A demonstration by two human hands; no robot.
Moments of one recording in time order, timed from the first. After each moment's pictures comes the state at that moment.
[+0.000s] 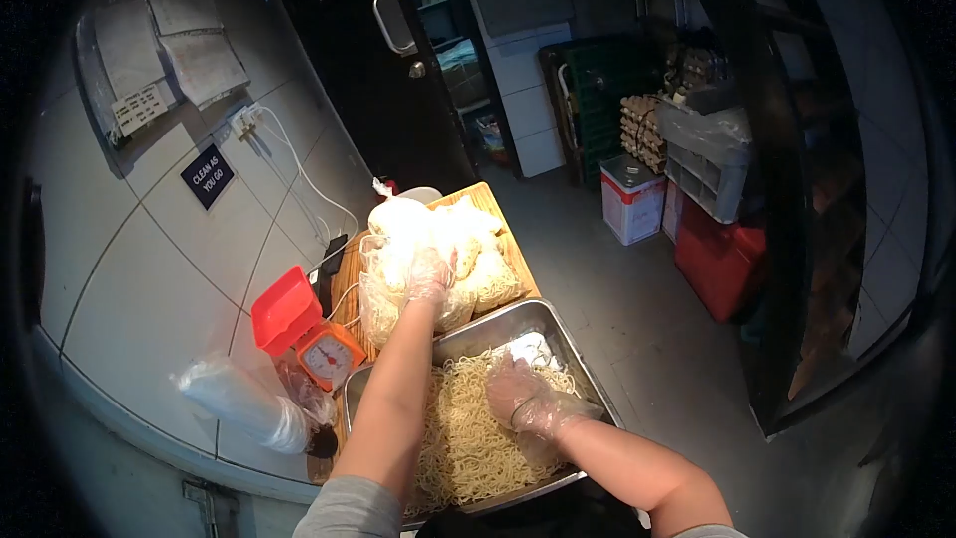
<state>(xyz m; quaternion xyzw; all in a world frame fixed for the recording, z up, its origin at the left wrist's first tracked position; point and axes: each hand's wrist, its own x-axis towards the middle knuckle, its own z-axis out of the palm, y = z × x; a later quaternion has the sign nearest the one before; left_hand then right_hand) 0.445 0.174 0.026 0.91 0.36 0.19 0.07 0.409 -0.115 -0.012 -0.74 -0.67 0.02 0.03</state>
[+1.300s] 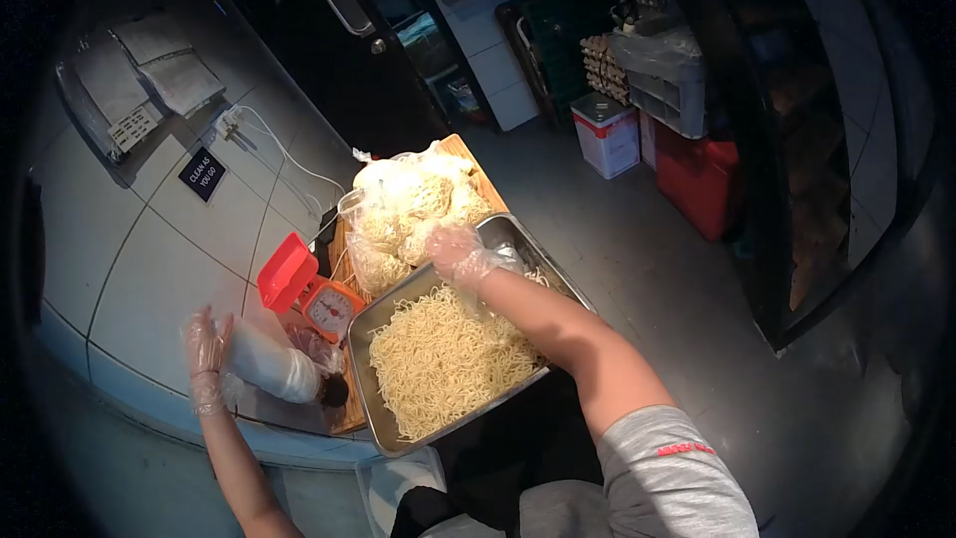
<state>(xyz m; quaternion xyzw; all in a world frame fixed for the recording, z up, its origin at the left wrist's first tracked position) 0.040 0.111 0.247 0.81 0.51 0.15 -0.24 0.430 -0.031 0.010 -0.76 -0.60 -0.12 0.20</state>
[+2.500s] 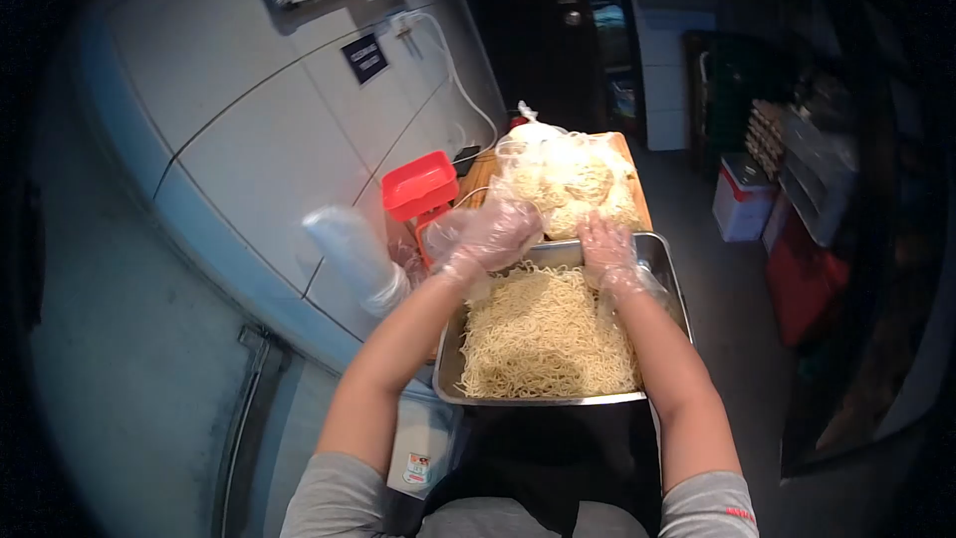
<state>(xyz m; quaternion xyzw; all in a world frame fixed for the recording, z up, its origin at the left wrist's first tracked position) 0.254 0.077 0.100 0.96 0.08 0.25 -0.12 0.430 -0.045 0.016 -0.80 -0.59 -0.05 0.12</state>
